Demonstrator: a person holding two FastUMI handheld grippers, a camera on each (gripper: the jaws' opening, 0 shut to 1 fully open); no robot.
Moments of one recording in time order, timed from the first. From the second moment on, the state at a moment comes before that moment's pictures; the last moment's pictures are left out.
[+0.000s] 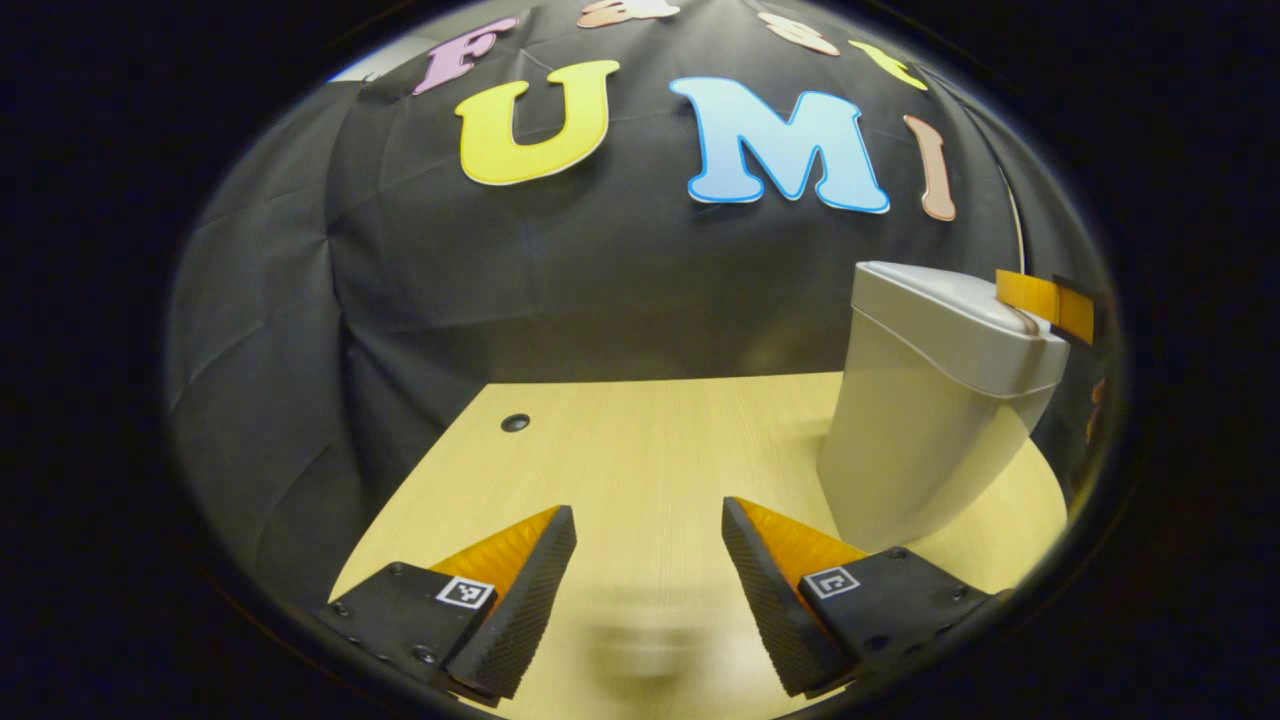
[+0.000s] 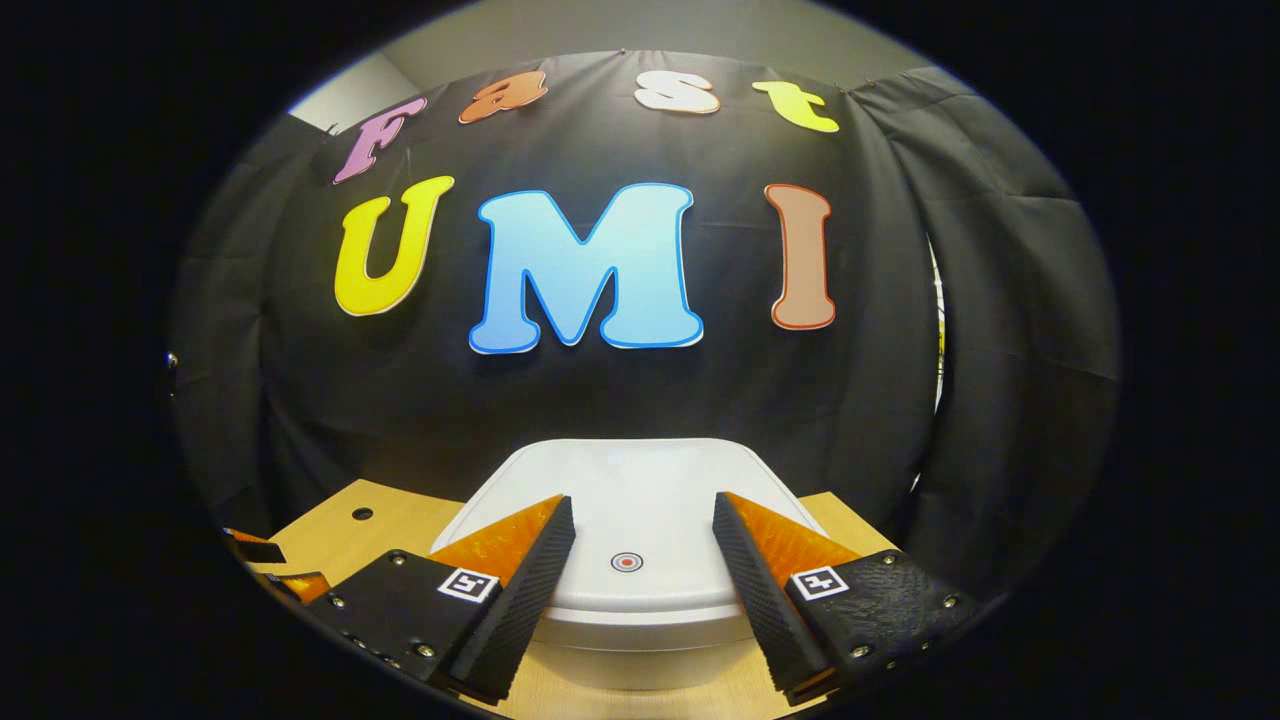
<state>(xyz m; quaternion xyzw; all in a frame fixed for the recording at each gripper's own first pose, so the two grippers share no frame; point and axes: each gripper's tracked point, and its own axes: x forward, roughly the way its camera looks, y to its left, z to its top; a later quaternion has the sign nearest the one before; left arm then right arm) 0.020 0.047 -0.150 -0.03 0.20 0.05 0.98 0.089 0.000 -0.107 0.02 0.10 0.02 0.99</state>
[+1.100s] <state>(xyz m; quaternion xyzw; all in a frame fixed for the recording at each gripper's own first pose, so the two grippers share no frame) 0.017 0.044 -0.113 -0.03 0.14 0.04 0.99 0.090 -0.001 -0.104 0.03 0.11 0.02 0.99</state>
